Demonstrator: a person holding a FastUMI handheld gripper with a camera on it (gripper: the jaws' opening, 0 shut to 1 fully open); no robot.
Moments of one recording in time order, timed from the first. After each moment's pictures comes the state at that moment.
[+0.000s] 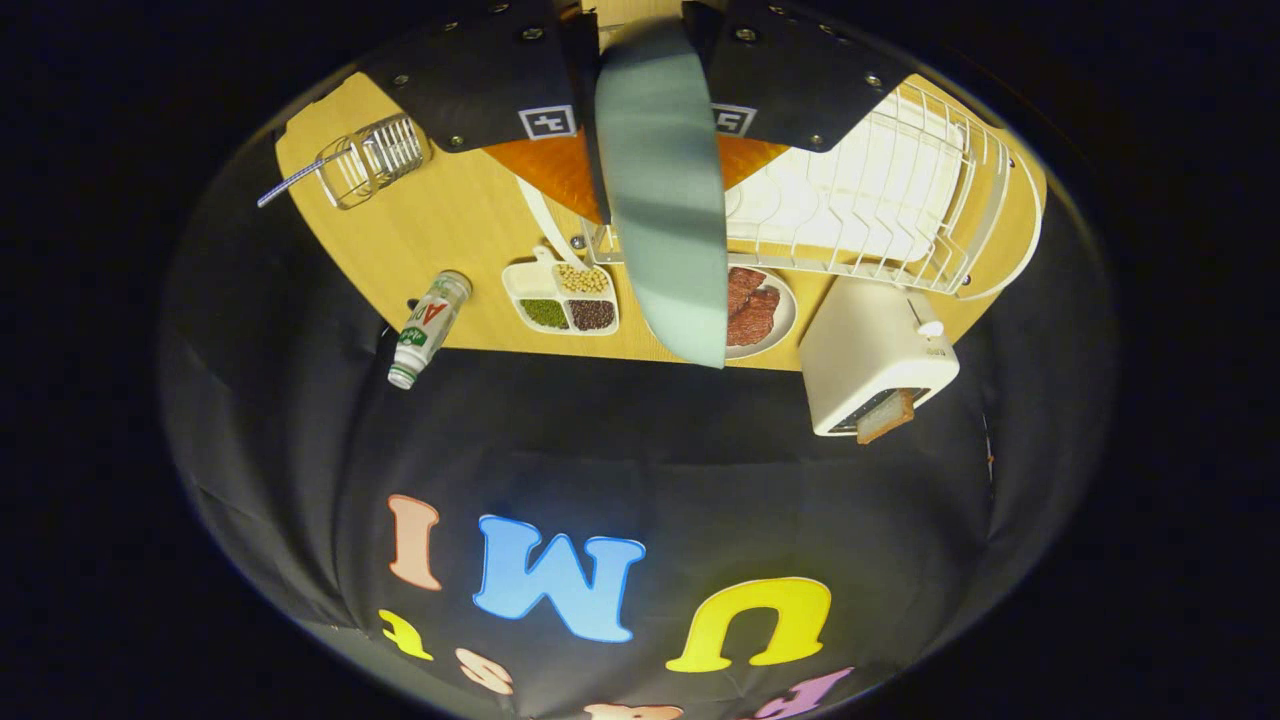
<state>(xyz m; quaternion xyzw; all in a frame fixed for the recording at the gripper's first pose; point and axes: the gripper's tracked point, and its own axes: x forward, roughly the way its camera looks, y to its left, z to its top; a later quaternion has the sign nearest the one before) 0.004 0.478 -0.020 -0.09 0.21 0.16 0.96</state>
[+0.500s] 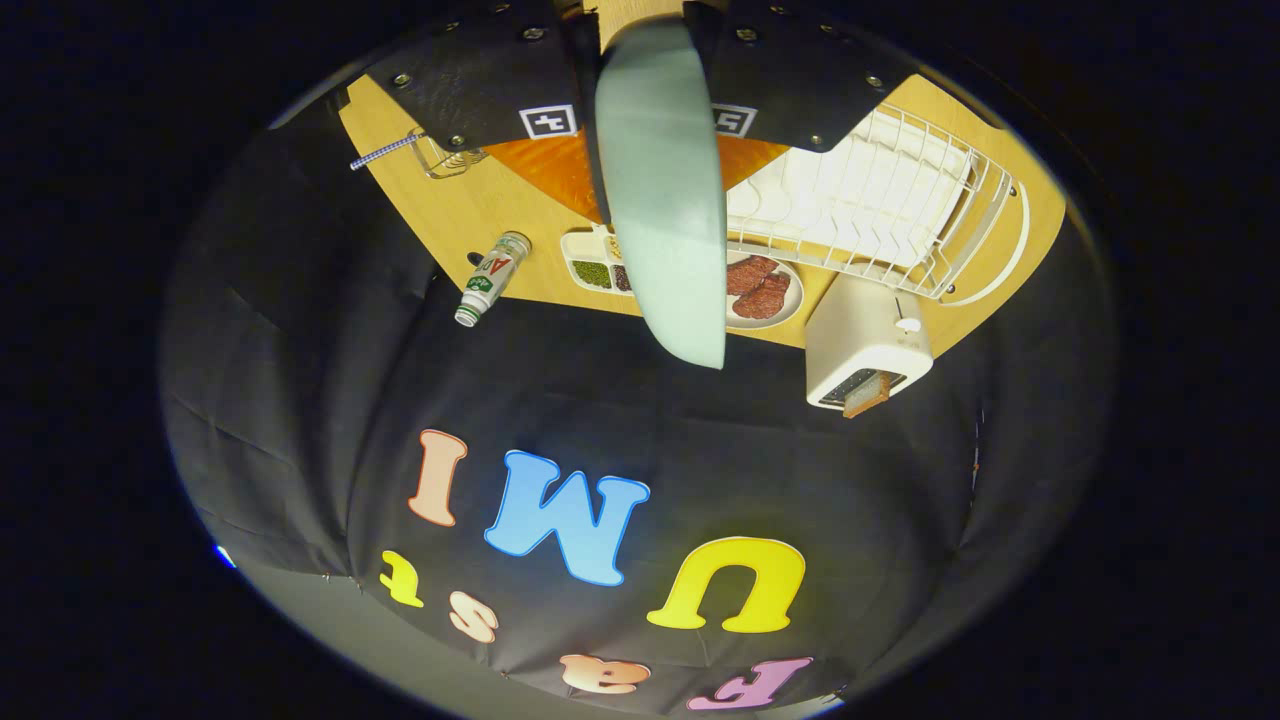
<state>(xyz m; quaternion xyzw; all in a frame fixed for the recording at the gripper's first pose) -0.062 0.426 0.037 -0.12 0.15 0.13 0.97</state>
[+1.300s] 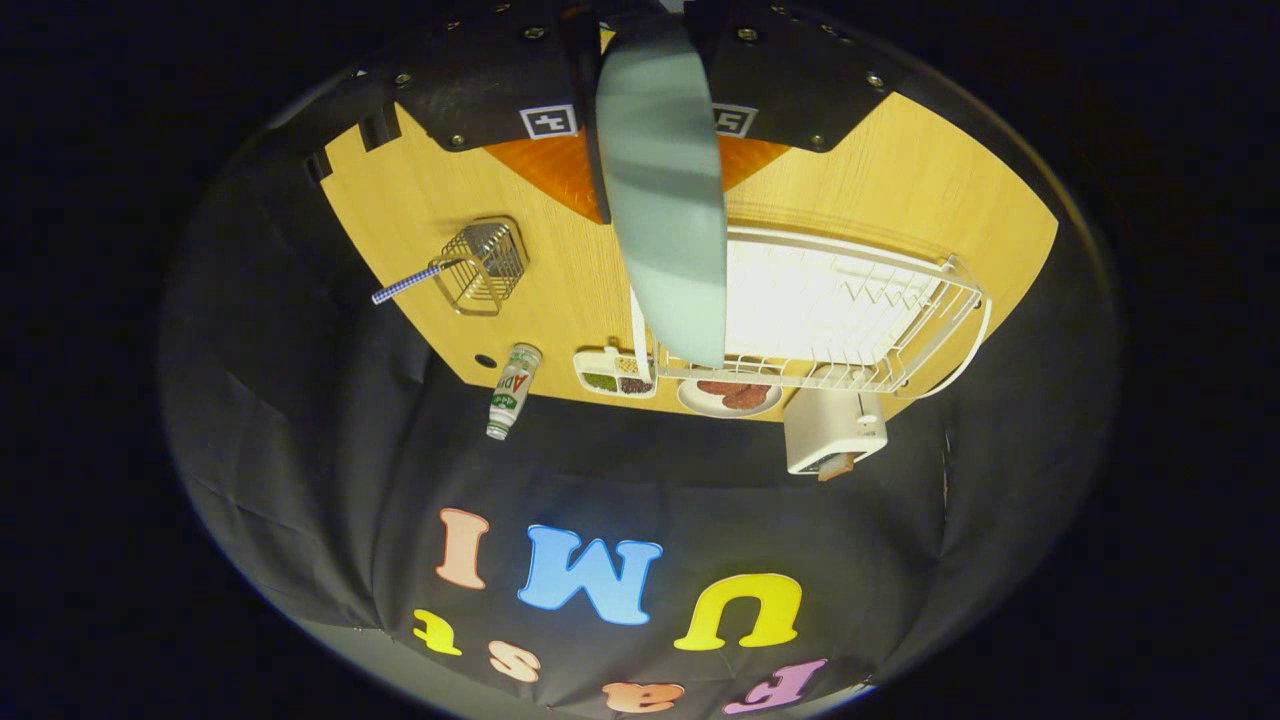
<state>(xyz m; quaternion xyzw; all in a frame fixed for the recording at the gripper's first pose) -0.170 0.333 -0.067 -0.07 0.25 0.17 0.95</state>
